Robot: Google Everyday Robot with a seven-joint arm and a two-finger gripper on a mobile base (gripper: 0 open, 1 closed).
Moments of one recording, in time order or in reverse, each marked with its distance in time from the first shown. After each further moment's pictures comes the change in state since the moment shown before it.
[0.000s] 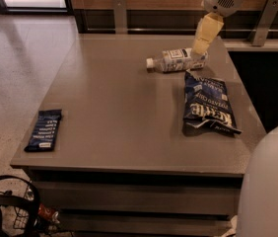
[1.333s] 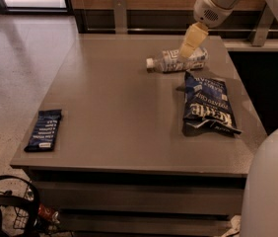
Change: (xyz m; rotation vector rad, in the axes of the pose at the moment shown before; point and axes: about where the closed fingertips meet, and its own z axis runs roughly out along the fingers) arm -0.015 -0.024 0.046 0.068 -0.093 0.076
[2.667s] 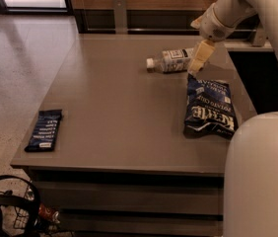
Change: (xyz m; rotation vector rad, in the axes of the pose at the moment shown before) arm 0.039 -0.016 0.057 -0.092 -0.087 -0.186
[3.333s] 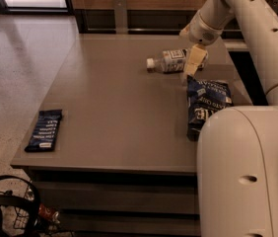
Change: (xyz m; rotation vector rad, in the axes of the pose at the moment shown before) arm -0.006 0.011 0.031 -0.133 0.051 -0.070
